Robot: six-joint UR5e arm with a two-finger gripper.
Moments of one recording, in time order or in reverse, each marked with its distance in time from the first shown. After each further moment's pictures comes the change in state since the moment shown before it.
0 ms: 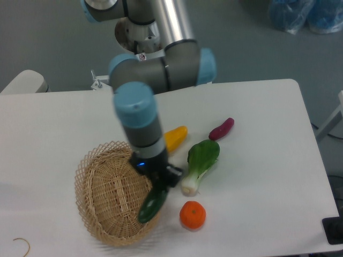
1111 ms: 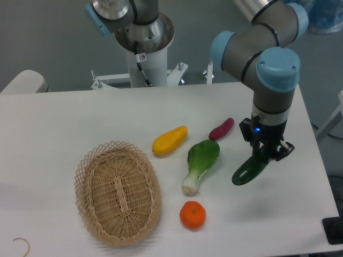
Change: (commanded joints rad) arm 0.255 -0.023 0.025 -0.021 -0.049 0.490
